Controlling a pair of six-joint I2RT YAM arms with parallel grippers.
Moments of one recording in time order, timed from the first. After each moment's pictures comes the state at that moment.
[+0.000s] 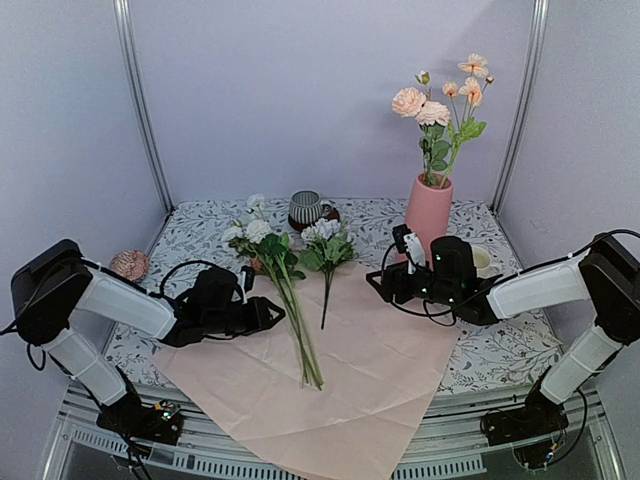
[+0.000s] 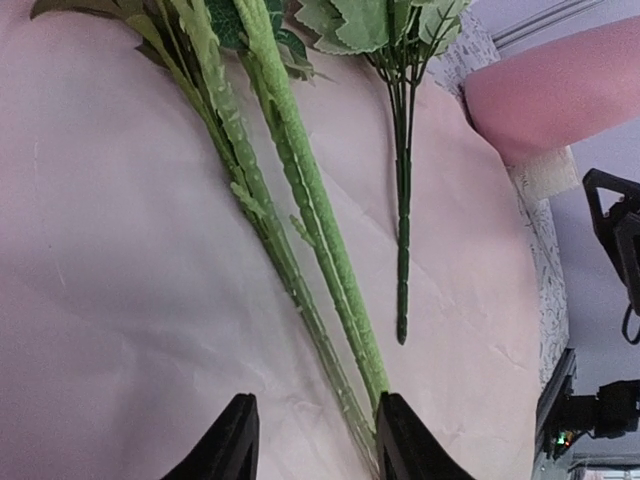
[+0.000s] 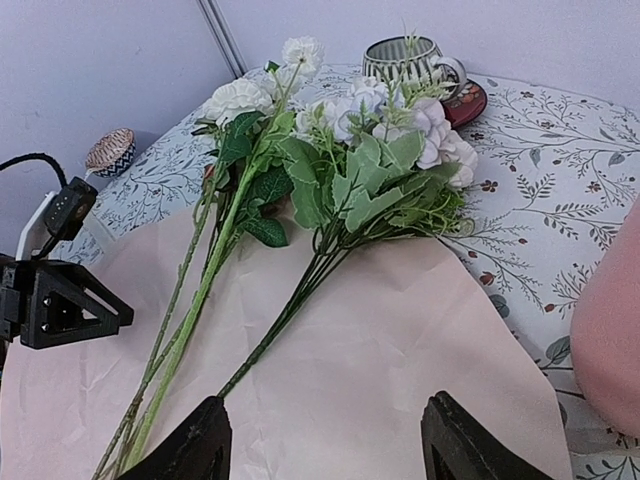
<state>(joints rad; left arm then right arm) -0.75 1.56 0.49 0.46 0.08 -0.85 0.71 1.58 0.66 0.54 -0.11 0.27</state>
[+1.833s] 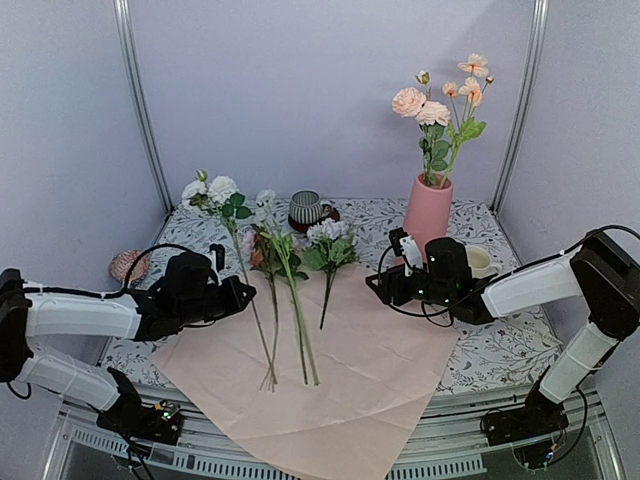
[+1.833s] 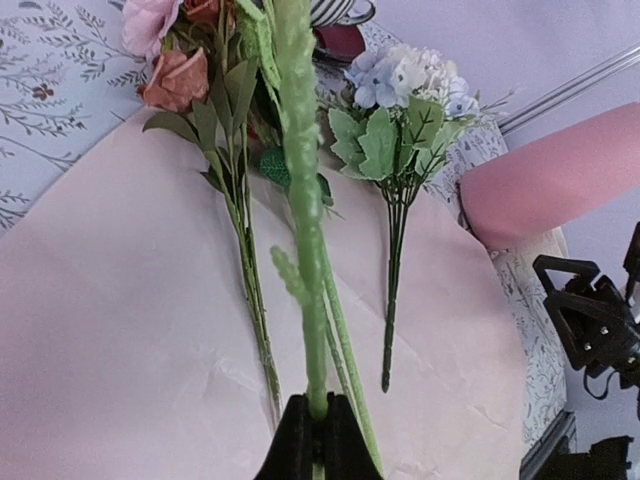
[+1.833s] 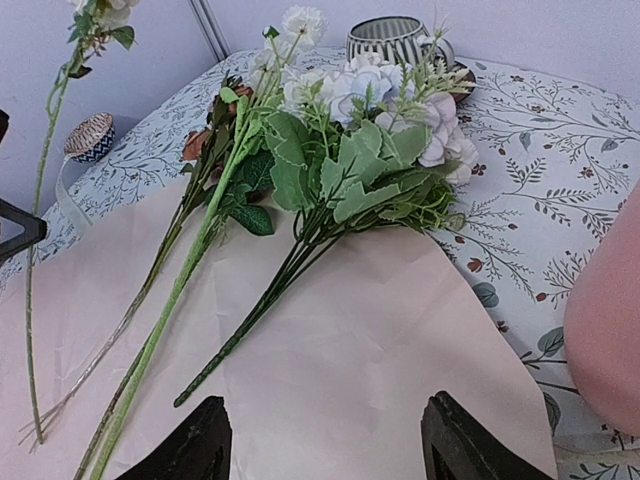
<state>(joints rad) -0.72 1.28 0.49 0.26 -0.10 -0.85 0.71 1.62 0.68 0.52 -0.08 0.25</state>
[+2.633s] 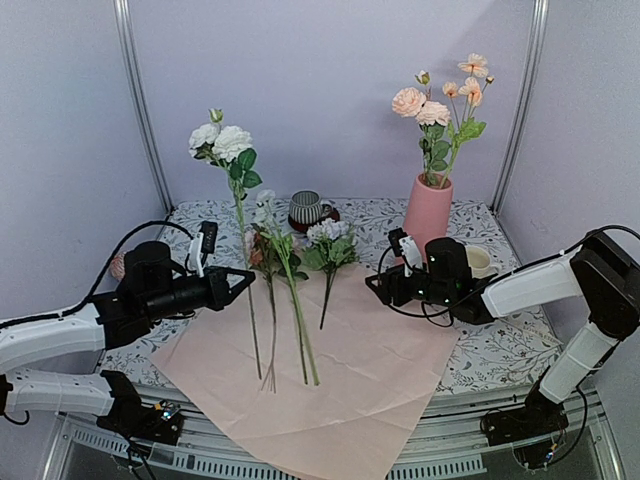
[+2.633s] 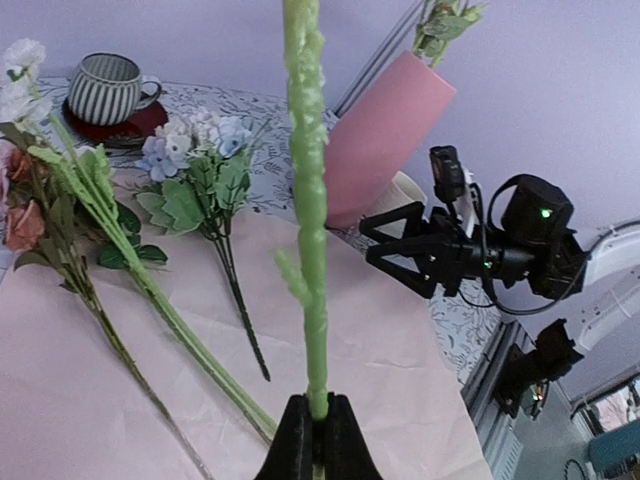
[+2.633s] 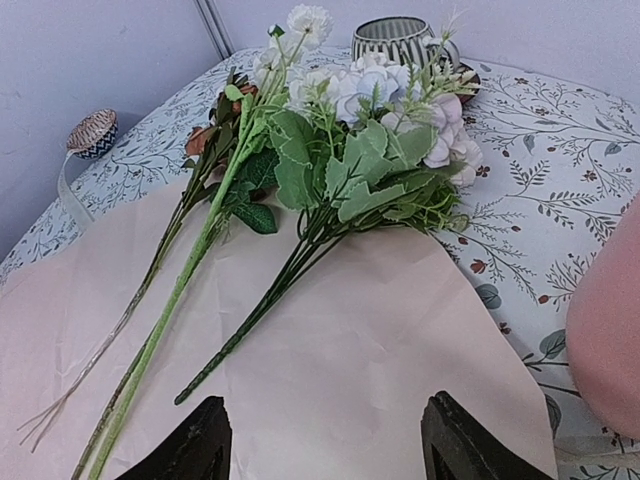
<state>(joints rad) -0.72 0.94 0.48 0.20 0.14 -0.56 0.71 1.62 0.68 0.52 -0.09 0.24</state>
